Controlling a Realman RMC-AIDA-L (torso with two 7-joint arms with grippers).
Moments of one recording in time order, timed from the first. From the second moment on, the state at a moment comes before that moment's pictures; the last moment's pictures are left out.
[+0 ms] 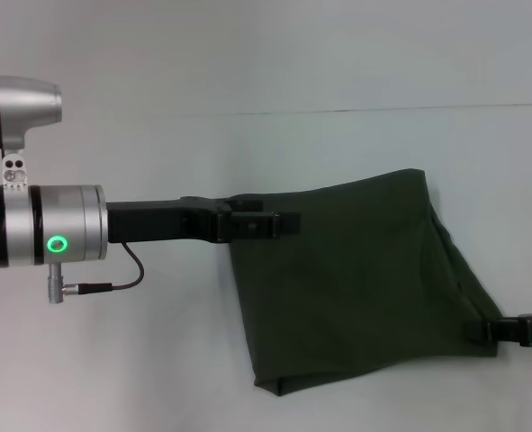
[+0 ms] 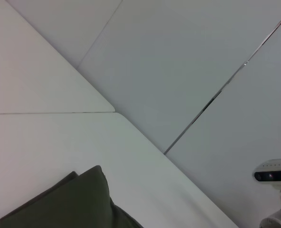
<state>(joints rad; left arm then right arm) -0.63 -2.13 0.87 0.75 1.91 1.48 -1.97 0.45 2.02 -0.50 -0.69 -2.36 -1.57 1.97</state>
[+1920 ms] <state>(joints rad) -0.64 -2.13 0.87 0.74 1.91 1.46 -1.97 0.42 2.03 -0.35 -0.84 -2.33 -1.55 1.95</state>
